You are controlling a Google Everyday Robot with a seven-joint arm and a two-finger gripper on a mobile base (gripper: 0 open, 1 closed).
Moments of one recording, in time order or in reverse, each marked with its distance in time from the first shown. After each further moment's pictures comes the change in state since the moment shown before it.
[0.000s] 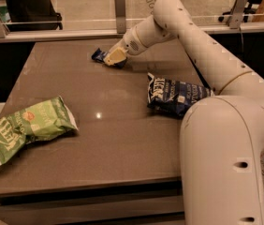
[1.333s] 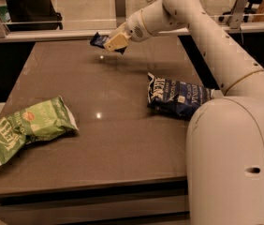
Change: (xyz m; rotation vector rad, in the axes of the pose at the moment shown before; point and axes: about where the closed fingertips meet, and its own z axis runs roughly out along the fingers) arm -0.049 0.001 -0.045 0.027 -0.119 -0.069
